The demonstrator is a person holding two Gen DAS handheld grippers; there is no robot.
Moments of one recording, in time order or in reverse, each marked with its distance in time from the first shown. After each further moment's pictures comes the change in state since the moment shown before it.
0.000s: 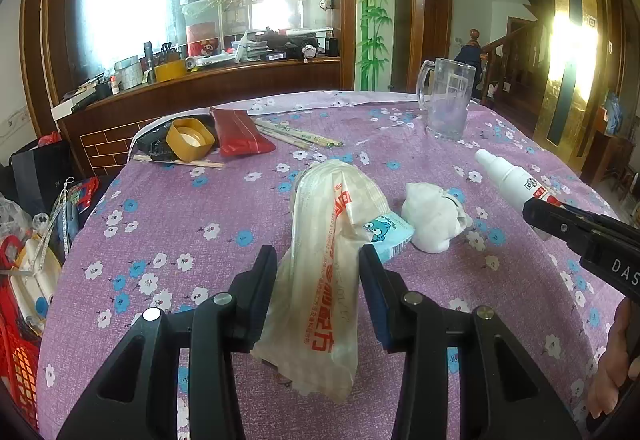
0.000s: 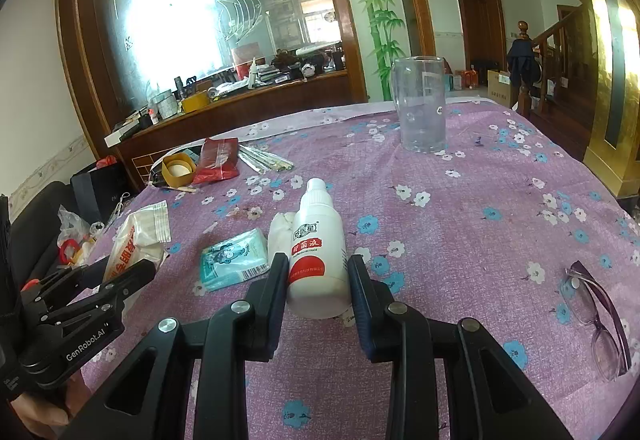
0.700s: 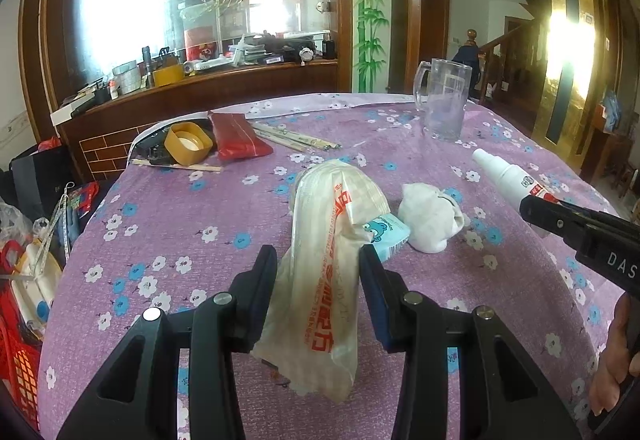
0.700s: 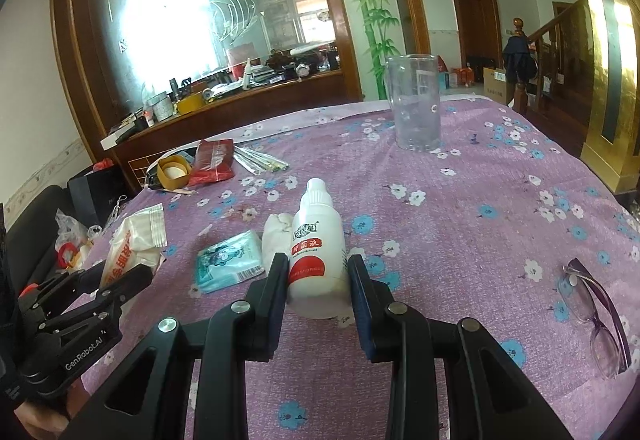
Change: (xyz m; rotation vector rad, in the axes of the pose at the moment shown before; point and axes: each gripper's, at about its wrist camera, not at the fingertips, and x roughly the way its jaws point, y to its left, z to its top) left arm -0.001 -0.001 0.001 0.010 -0.008 0.002; right arm 0.001 -0.003 0.000 0.008 0.001 -0.011
